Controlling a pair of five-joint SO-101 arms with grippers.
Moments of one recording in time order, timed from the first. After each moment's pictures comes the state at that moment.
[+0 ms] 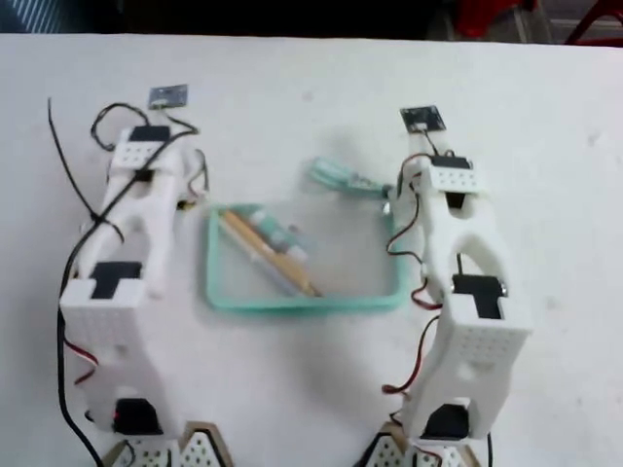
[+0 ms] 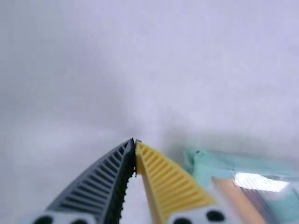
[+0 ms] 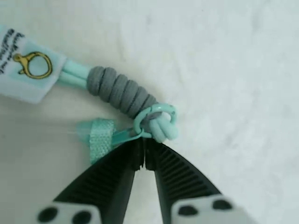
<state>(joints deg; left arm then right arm) -6.7 30.5 -8.7 69.2 10.5 -2.3 25.9 3.7 55.7 14.1</state>
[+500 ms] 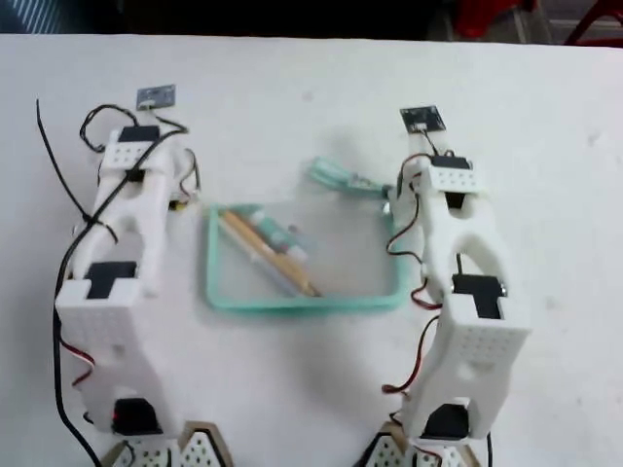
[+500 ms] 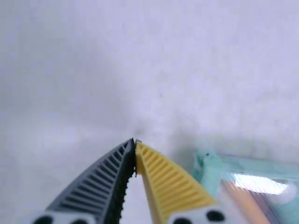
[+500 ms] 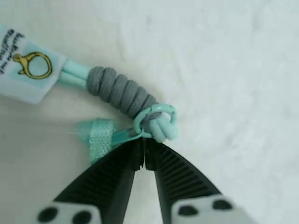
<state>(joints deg) -8.2 30.5 -8.7 69.2 10.5 -2.3 25.9 3.7 55.7 14.1</state>
